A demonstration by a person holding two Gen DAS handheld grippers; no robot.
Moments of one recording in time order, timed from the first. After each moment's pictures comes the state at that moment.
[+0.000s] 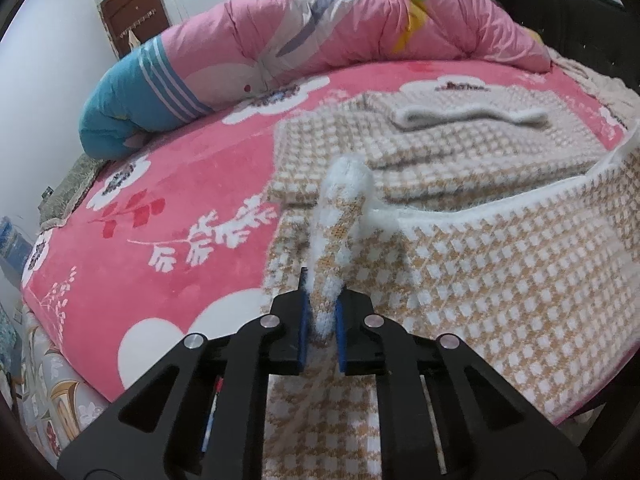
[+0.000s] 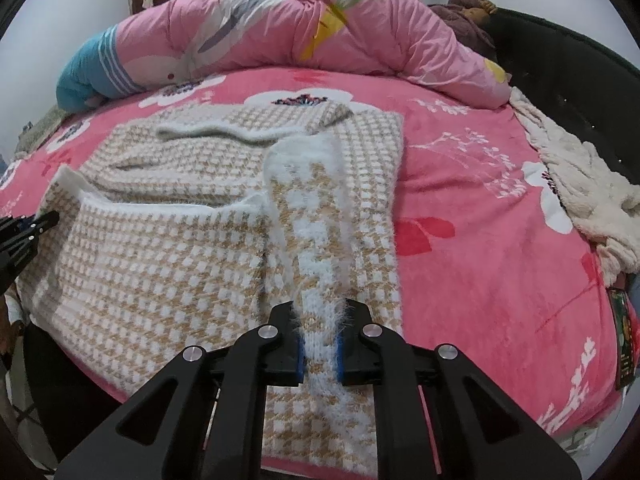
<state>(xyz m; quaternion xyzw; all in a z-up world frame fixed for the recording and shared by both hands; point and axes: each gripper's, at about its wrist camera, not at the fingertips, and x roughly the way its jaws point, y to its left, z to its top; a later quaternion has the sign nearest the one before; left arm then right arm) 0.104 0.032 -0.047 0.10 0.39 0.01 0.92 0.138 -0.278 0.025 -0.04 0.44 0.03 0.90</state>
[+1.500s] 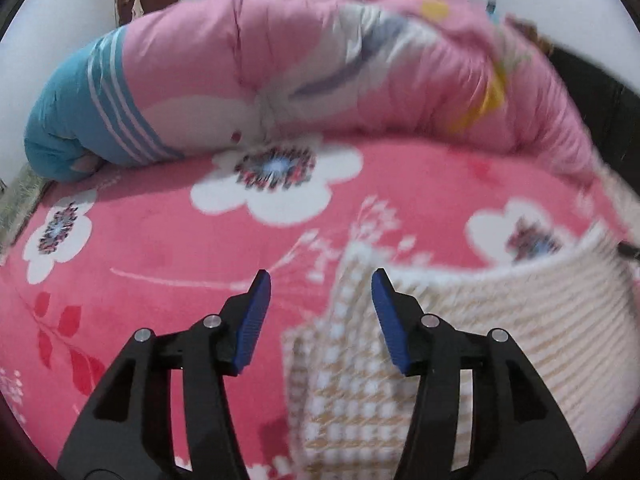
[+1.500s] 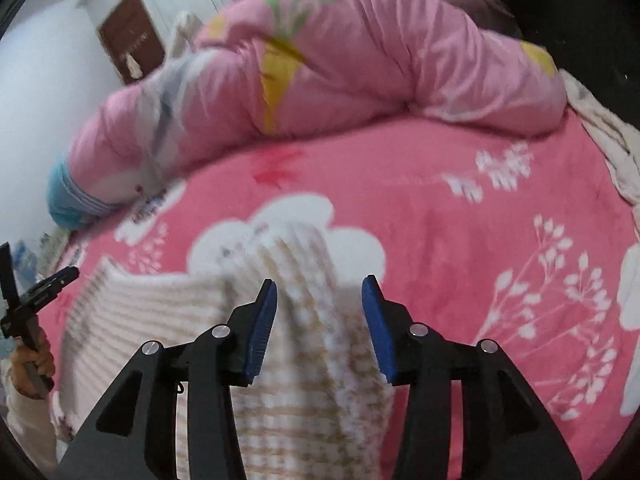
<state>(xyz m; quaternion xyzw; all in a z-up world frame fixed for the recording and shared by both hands) 0.366 0.093 -0.008 -0.03 0.38 -0.03 0.92 0.418 -0.352 0.029 0.11 0.42 0.10 0.90</state>
